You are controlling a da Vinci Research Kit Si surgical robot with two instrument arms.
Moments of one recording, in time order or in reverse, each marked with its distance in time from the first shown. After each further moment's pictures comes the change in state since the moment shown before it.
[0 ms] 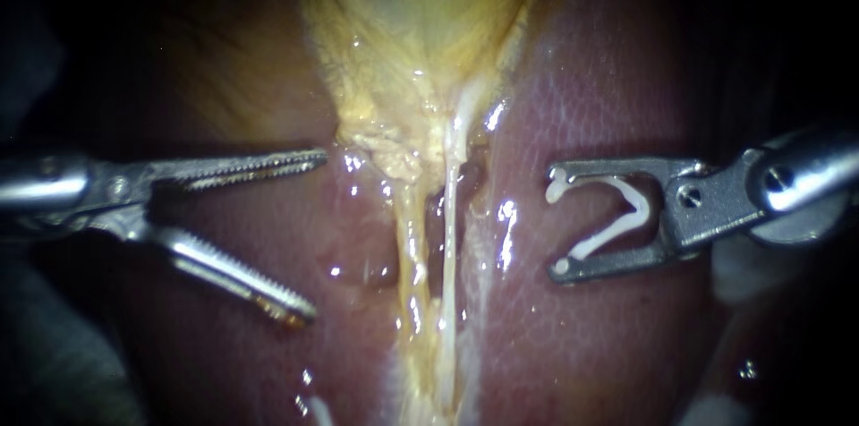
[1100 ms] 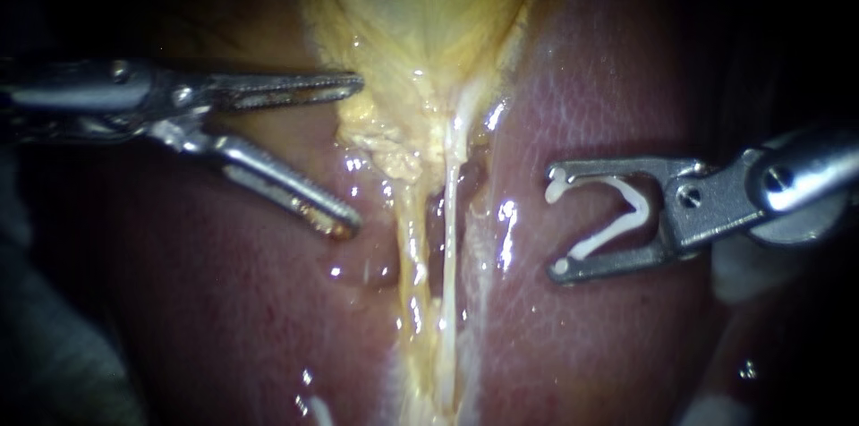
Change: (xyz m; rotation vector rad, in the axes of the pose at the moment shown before) right arm 0.000 0.000 0.000 0.000 0.000 0.000; left arm 0.004 -0.008 0.006 0.027 -0.137 -0.046
